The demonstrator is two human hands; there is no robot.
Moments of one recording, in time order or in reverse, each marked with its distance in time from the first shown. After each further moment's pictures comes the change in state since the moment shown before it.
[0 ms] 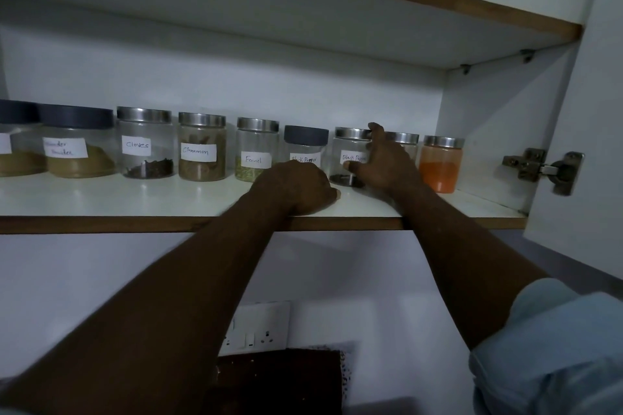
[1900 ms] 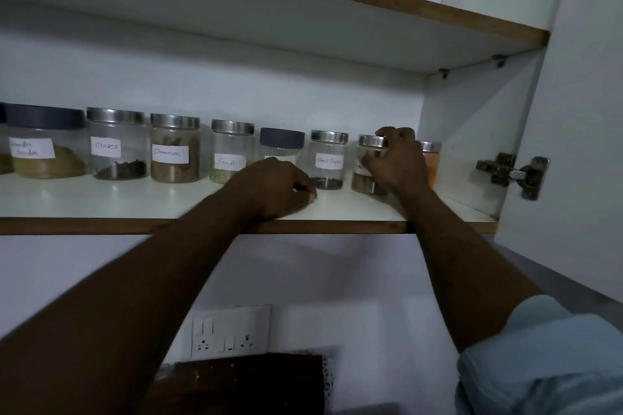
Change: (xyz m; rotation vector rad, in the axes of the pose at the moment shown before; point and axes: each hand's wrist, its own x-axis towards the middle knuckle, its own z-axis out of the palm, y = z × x) left_hand -0.006 0.002 0.001 -0.196 0.132 0.126; right_hand 0.006 0.058 -0.030 -0.029 0.235 0.048
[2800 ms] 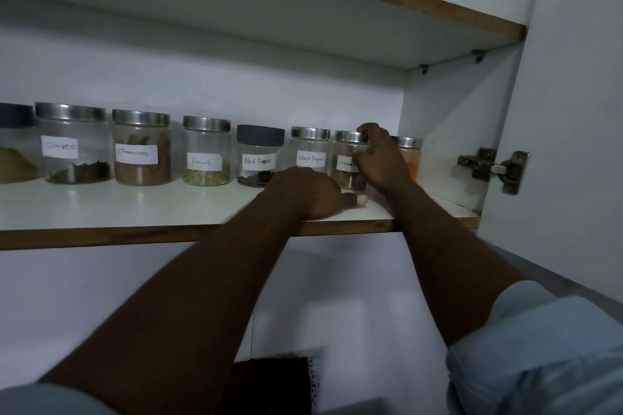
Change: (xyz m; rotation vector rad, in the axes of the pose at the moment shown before) left_hand 0.060 0.063 0.042 0.161 -0.264 -0.105; right_hand 0.011 0.013 0.009 0.195 -0.096 -0.011
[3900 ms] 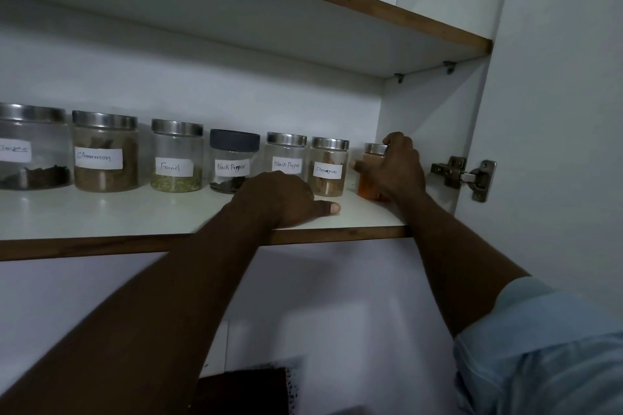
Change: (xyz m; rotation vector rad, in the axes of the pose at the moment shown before) left_hand -0.005 -0.002 -0.003 0.031 0.069 0.046; right_hand 0.007 0.060 -0.041 -0.262 0.157 0.142
